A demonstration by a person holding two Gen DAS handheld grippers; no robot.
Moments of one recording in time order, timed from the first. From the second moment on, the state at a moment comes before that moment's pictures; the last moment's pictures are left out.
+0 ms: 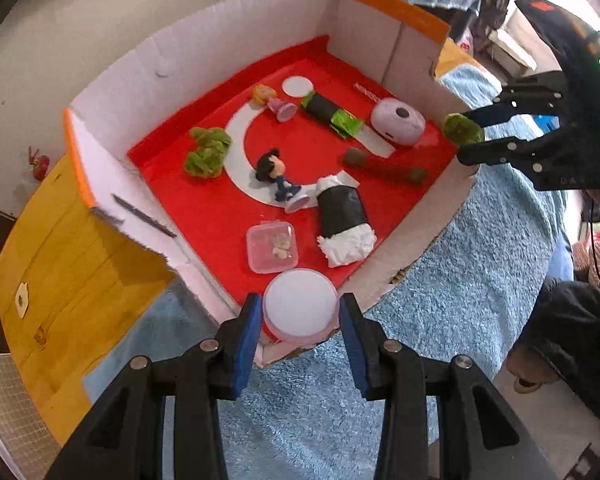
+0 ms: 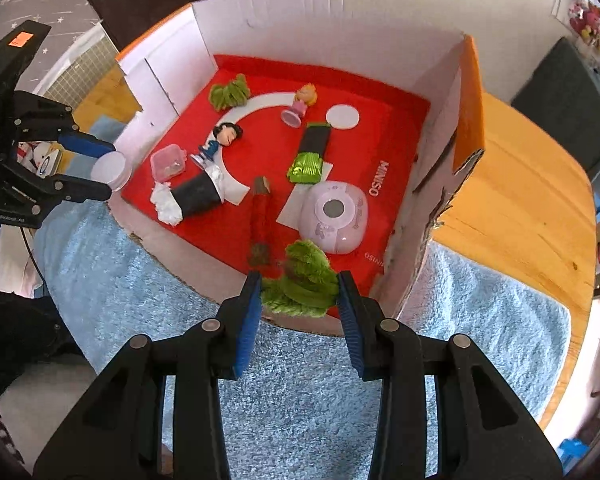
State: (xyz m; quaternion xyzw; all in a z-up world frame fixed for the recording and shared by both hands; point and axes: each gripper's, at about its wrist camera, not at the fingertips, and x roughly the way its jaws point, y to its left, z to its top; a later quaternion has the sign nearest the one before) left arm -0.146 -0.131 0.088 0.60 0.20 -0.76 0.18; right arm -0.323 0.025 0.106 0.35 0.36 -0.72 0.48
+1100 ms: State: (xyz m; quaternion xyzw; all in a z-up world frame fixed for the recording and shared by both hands) left arm -0.163 -0.143 0.071 0.67 0.16 -0.72 0.10; right arm -0.339 0.007 0.088 0.47 0.34 -0.72 0.38
